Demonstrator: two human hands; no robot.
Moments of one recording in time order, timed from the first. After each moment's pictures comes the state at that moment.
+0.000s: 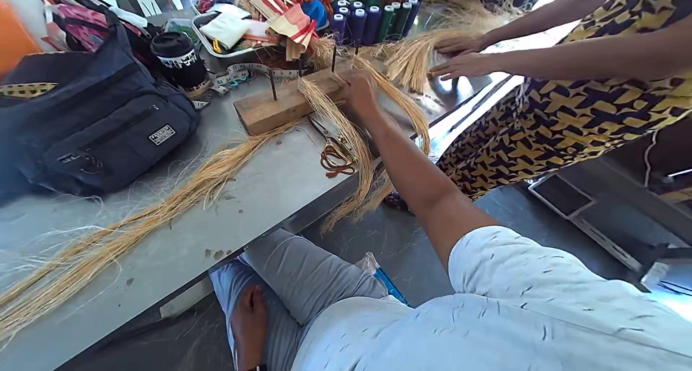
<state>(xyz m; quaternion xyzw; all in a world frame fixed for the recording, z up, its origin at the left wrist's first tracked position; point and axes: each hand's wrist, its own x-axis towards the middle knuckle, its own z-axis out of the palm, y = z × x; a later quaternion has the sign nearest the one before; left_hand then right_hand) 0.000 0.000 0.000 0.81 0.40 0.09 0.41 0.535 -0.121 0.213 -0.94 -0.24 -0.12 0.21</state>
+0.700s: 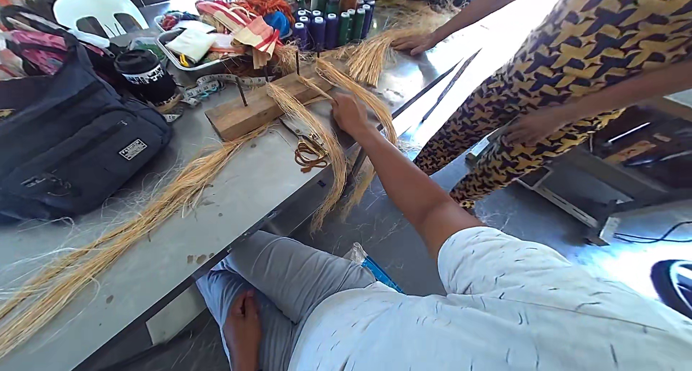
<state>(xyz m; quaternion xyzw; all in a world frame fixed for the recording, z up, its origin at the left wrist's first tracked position) -0.006 -0.003 0.002 0.81 0.39 0.11 0.43 0.472 -0.183 0.208 -0.97 -0.17 -0.05 0.18</state>
